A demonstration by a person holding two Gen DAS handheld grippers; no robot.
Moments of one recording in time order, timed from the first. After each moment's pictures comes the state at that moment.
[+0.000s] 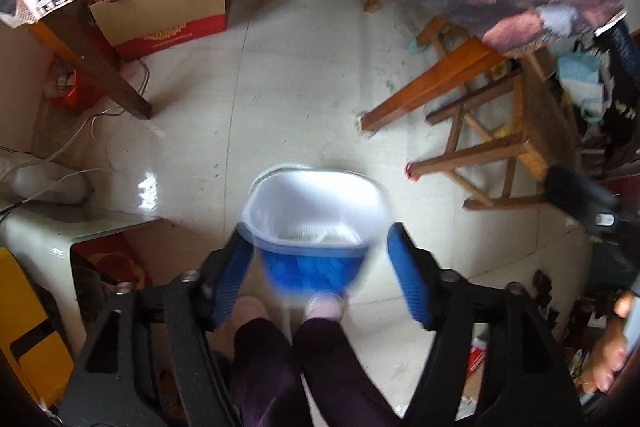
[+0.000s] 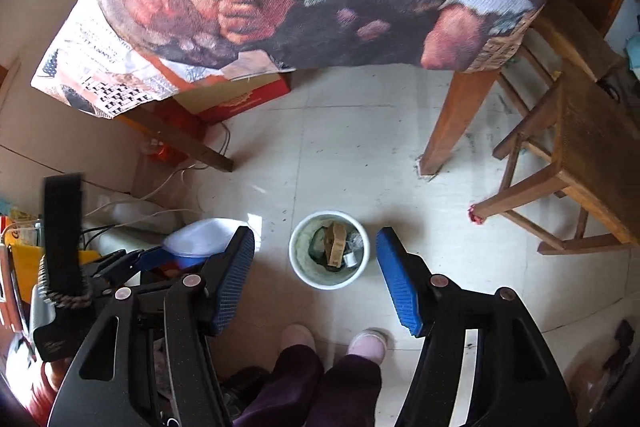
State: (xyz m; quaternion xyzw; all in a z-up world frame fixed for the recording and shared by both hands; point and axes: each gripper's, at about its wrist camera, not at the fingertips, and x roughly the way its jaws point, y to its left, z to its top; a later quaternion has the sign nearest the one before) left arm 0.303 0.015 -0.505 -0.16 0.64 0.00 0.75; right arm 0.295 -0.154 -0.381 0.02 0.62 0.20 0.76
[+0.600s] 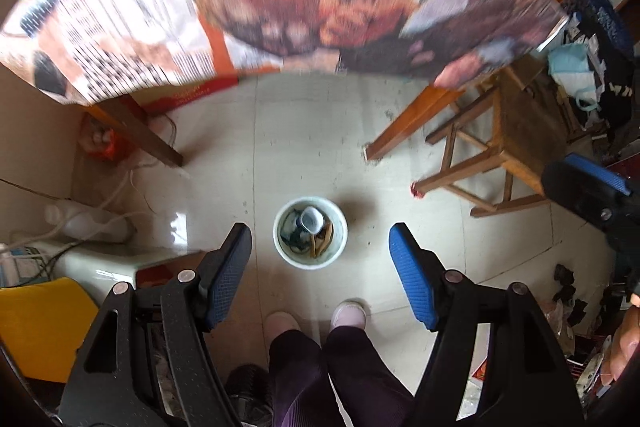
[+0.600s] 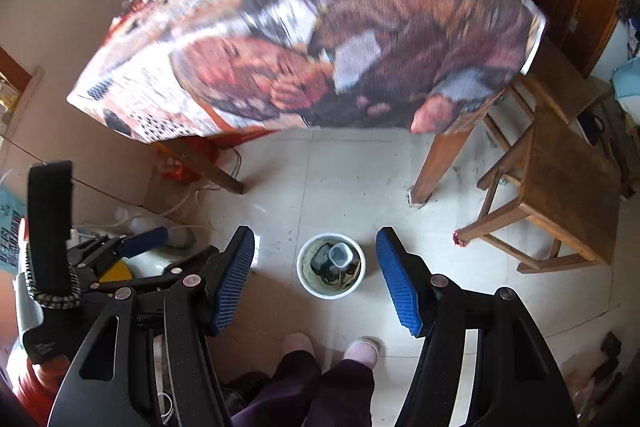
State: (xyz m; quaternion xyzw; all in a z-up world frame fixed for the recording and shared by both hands) left arm 0.292 0.012 -0.374 -0.10 0.59 0.01 0.80; right arm 0.284 -0.142 -0.275 0.01 0.58 0.20 0.79
